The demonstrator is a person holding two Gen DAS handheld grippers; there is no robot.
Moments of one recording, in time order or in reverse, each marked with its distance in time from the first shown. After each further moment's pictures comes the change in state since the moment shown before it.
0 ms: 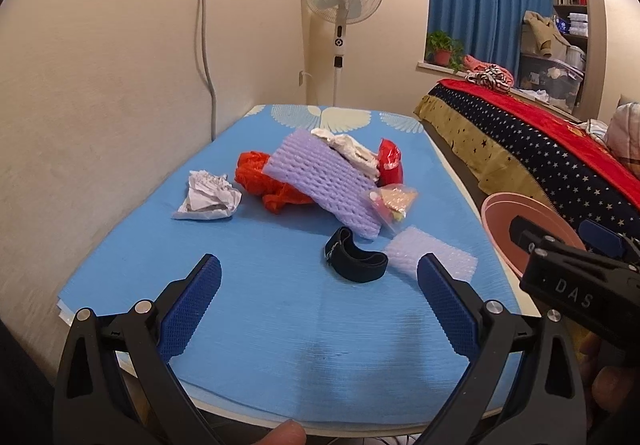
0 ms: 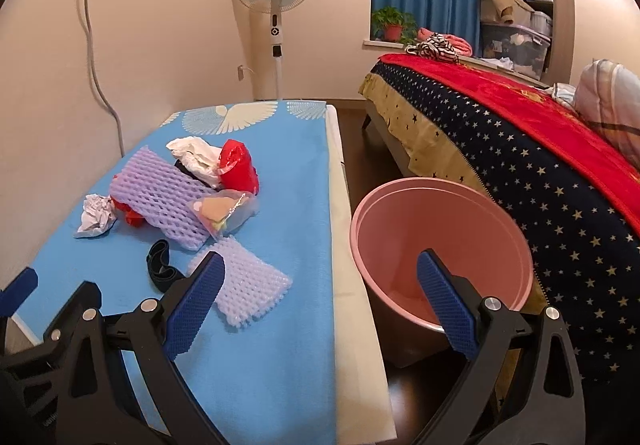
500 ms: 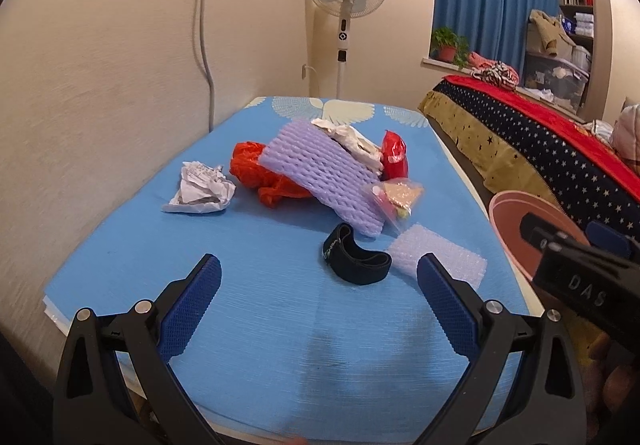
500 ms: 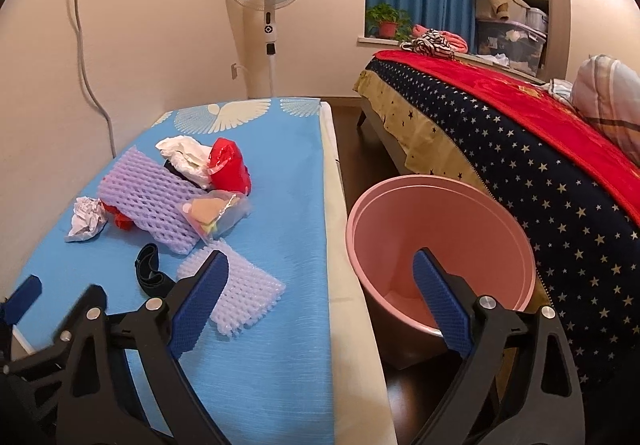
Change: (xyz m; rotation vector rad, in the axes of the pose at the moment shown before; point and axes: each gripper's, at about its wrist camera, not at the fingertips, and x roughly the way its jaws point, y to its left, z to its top) left arm 0.018 -0.006 -0.002 -0.004 0.017 0.014; right arm 0.008 -0.004 -0.001 0.017 0.005 -0.012
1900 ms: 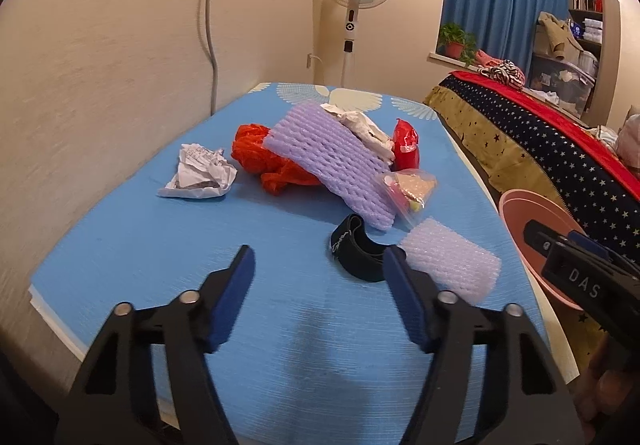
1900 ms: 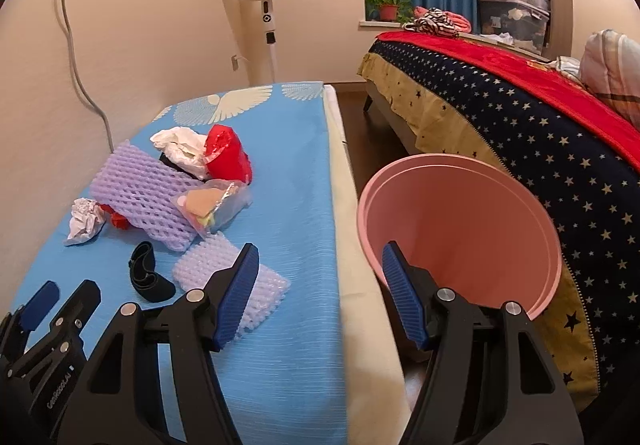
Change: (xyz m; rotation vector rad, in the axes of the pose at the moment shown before) left arm 0.017 0.010 -0.003 -0.050 0.031 -0.020; right arm 0.028 0.002 -0.006 0.038 0.050 0.056
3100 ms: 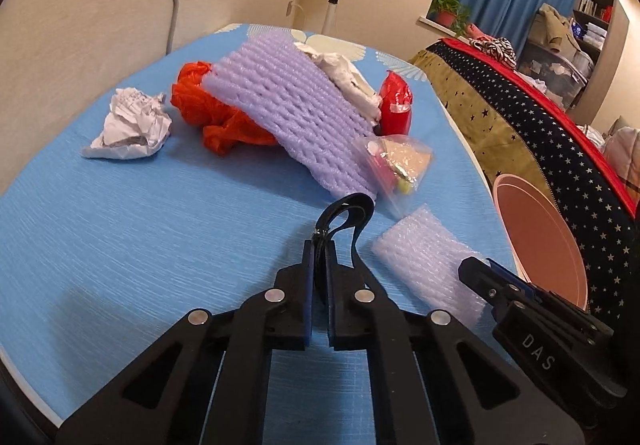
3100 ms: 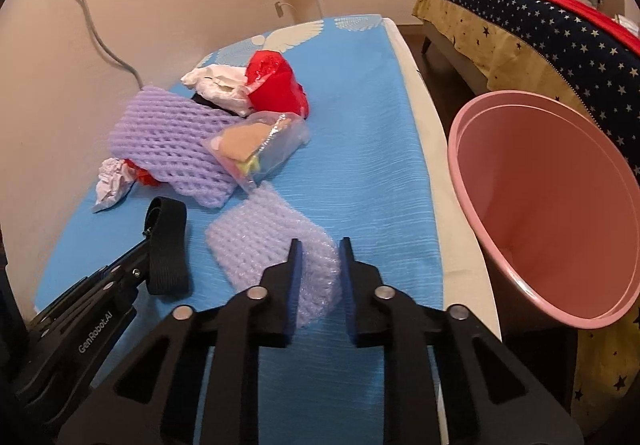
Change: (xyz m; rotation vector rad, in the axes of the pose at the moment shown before) left arm 0.065 -0.011 0.004 -0.065 0.185 -0.123; right arm 0.053 0.016 -0.013 0.017 0.196 0.210
